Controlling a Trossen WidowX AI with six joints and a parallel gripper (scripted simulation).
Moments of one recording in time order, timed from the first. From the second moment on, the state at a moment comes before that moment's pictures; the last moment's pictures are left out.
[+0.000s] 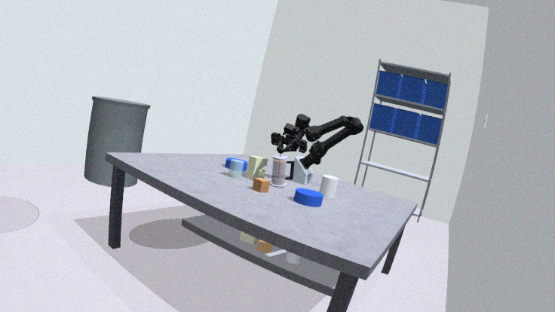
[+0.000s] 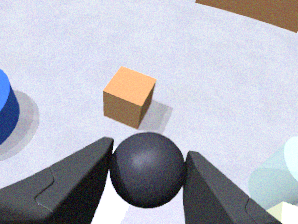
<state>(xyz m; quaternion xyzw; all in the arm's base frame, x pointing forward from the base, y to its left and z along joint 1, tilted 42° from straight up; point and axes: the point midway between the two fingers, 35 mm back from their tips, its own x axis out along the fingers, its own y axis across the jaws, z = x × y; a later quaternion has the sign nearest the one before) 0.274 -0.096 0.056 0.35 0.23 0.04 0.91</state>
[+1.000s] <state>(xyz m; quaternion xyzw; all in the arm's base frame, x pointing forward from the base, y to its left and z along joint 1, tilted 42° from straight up) 0.256 -0.125 0.079 0.37 0.25 0.04 0.90</state>
